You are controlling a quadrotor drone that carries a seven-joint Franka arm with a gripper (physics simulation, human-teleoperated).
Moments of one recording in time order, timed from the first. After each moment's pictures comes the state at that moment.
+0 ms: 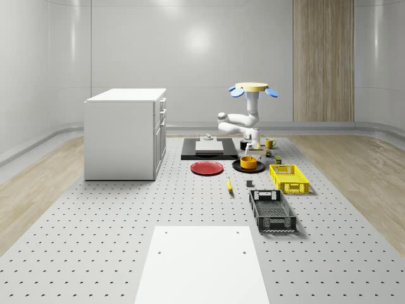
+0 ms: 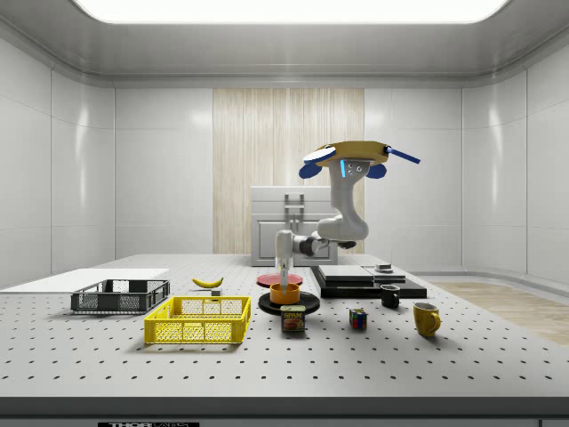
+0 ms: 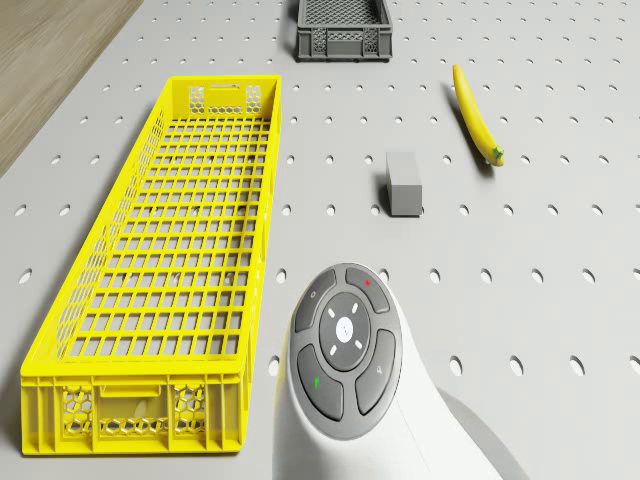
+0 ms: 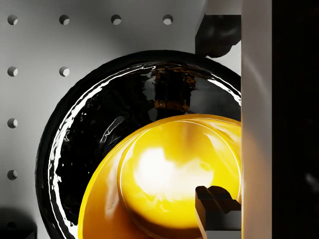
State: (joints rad) arm -1.05 -1.54 1.24 -2.91 -1.90 1.62 1.62
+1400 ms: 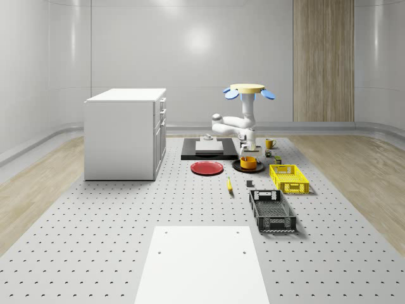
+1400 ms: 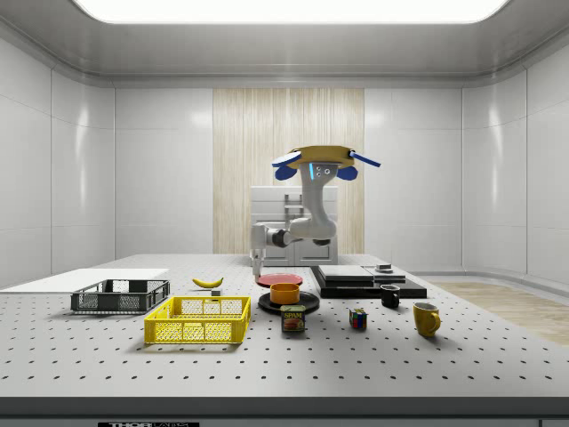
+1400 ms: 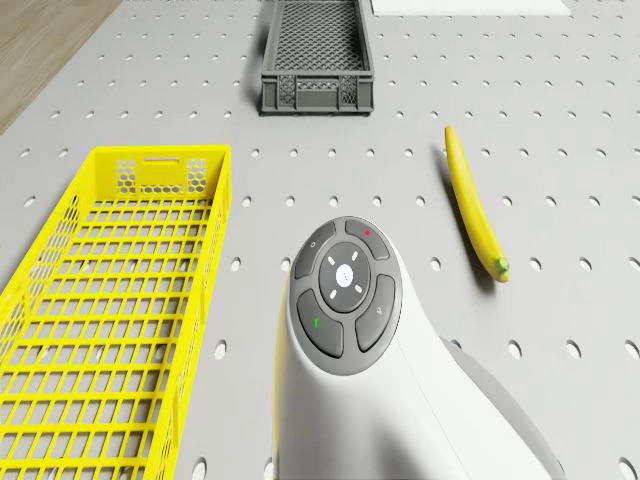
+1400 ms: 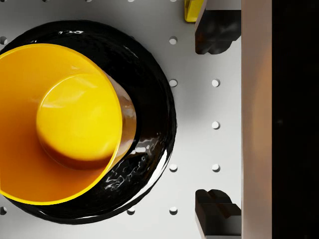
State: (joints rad) arm -1.04 -1.54 1.35 -2.93 -1.79 1.59 1.62
